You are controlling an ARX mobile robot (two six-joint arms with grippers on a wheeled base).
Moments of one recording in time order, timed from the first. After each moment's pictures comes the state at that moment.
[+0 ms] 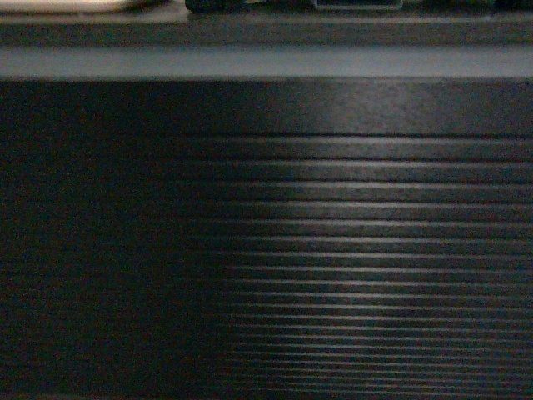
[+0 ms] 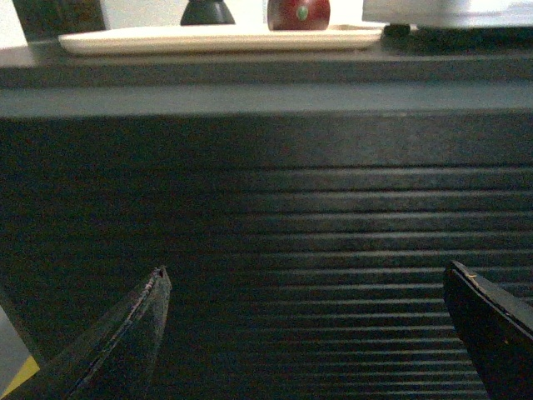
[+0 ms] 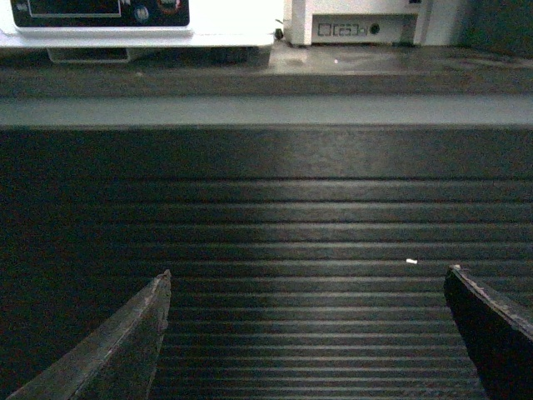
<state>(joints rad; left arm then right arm) 0.00 0.01 0.01 0.00 0.00 0.00 0.00 0.00 0.01 0.00 0.00 0.00</state>
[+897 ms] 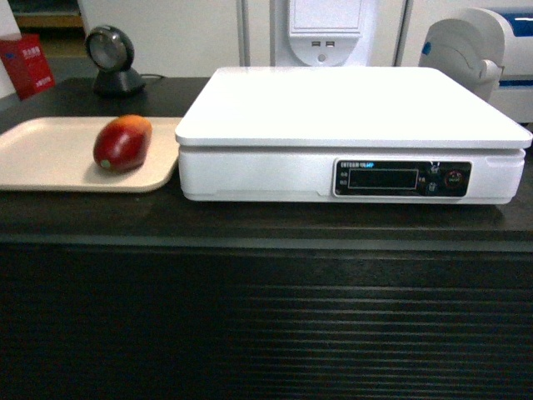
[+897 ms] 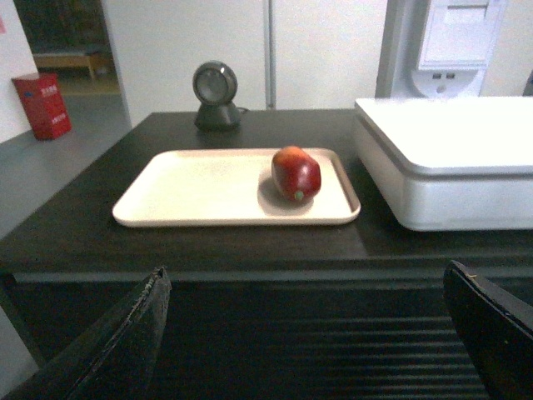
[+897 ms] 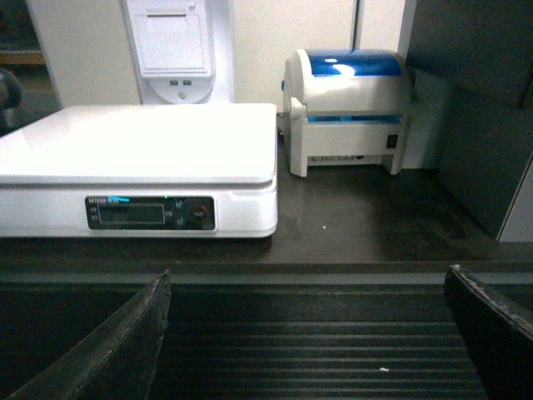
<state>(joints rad) 0.00 0.01 0.01 0.00 0.00 0.00 0.00 0.00 0.01 0.00 0.00 0.00</state>
